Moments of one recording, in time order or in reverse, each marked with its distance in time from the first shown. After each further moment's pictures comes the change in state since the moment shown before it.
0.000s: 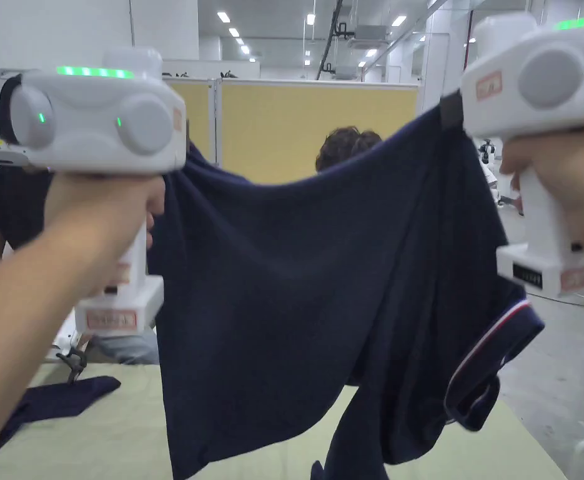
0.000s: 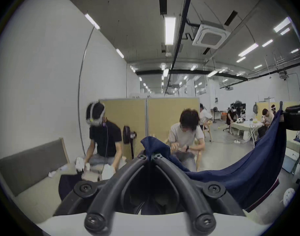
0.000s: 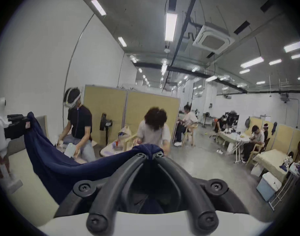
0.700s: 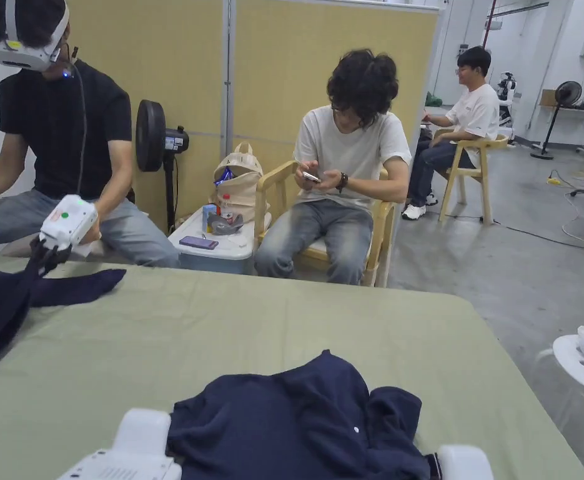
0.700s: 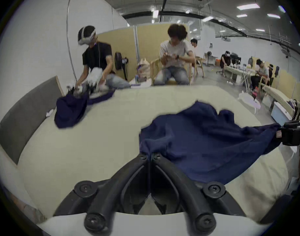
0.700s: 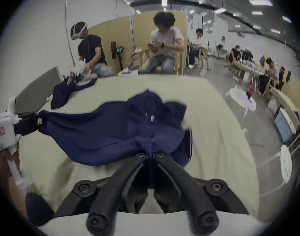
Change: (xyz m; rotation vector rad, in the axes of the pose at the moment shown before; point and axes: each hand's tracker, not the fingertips) left arm -0.030 -0.385 0.207 -0.558 -0.043 -0.094; right arm -0.080 -0.435 0.186 -0.599 0.171 -0.190
